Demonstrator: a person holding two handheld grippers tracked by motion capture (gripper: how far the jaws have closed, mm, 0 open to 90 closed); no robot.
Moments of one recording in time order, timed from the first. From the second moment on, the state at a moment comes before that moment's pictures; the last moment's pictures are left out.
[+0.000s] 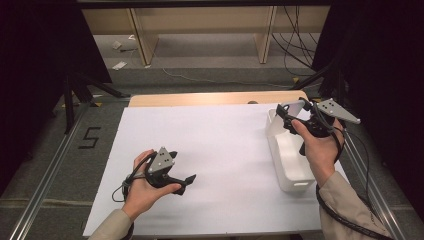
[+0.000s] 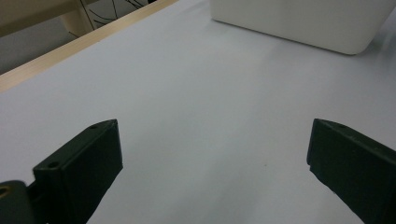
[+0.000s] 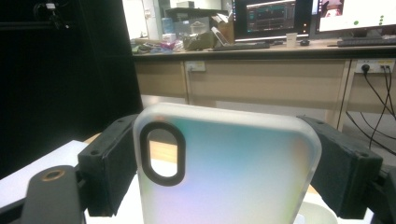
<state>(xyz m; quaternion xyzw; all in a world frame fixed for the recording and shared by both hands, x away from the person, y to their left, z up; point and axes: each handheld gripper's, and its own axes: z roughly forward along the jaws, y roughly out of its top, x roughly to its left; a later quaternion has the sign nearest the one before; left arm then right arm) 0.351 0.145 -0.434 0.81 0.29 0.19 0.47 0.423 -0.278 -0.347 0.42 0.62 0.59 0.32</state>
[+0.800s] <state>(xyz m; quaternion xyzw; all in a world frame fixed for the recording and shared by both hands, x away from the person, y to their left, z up) 0.351 0.145 -0.434 0.81 0.29 0.19 0.47 0.425 -0.284 -0.351 0.42 0.62 0.58 0.33</state>
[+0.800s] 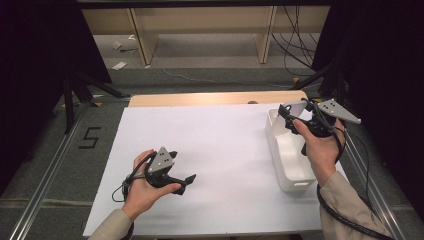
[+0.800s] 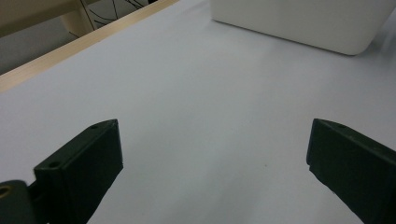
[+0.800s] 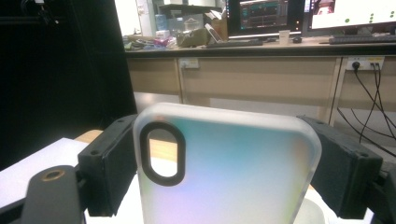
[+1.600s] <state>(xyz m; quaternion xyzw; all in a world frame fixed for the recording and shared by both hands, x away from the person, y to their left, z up) 0.351 0.146 -0.434 0.81 0.29 0.19 0.47 0.427 -0.289 -0.353 0.43 0.61 0.57 0.34</state>
